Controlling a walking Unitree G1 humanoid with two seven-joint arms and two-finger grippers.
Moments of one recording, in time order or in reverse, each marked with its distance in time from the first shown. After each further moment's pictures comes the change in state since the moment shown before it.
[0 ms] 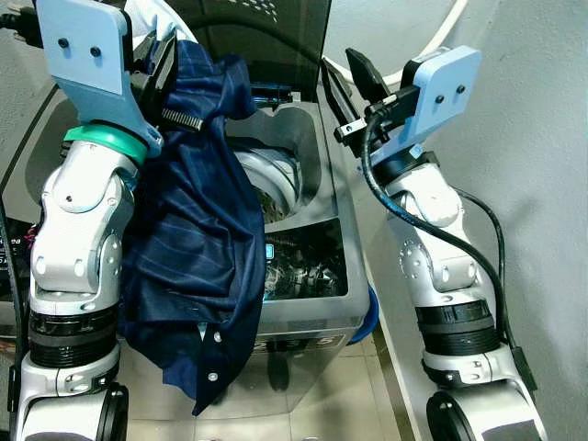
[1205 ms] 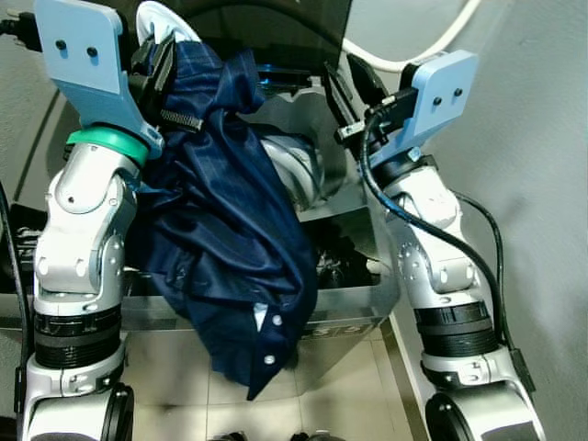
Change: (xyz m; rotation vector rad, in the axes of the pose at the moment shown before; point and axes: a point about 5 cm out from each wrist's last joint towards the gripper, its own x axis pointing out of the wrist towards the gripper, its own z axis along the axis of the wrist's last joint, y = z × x) left arm -0.001 0.000 -0.004 -0.054 0.023 0.023; right arm -0.001 0.000 -0.004 0.009 0.020 -0.019
